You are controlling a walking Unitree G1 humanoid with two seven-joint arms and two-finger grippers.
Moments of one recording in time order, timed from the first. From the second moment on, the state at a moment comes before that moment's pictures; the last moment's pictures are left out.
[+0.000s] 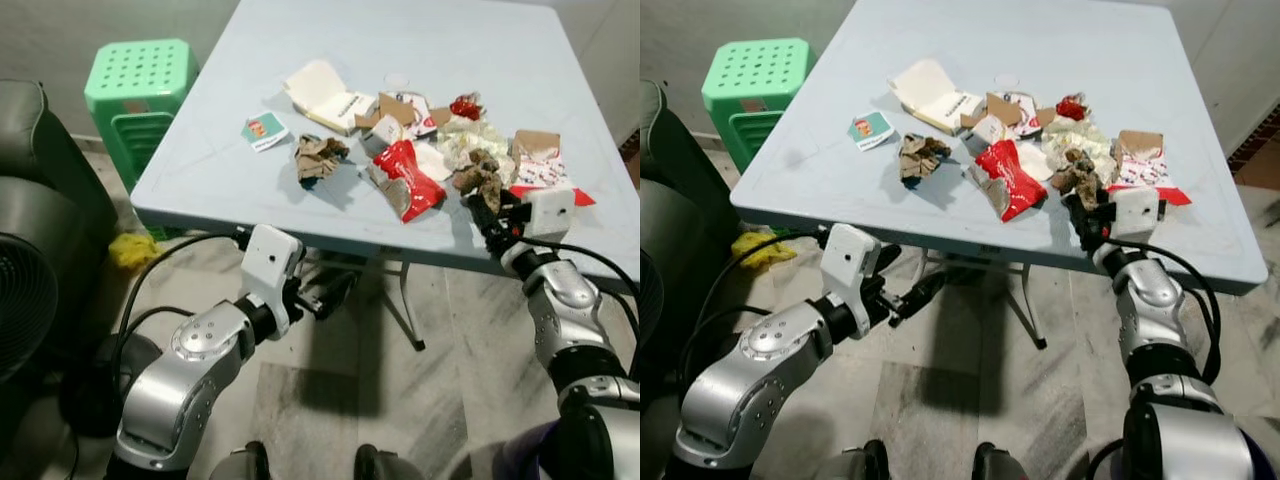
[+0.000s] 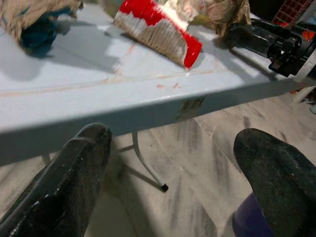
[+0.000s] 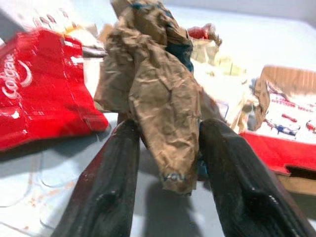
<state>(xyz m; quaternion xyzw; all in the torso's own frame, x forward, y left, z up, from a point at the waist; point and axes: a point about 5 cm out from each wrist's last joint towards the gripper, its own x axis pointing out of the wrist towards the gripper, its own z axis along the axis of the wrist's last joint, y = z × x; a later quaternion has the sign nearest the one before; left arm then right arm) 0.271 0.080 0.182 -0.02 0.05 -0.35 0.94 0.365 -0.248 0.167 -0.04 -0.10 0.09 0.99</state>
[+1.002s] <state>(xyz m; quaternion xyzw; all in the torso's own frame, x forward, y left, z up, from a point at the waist) 0.304 0.073 0.177 -0.01 0.02 -0.33 0.94 0.316 -0.275 0.169 -0.01 -0.13 -0.03 0.99</state>
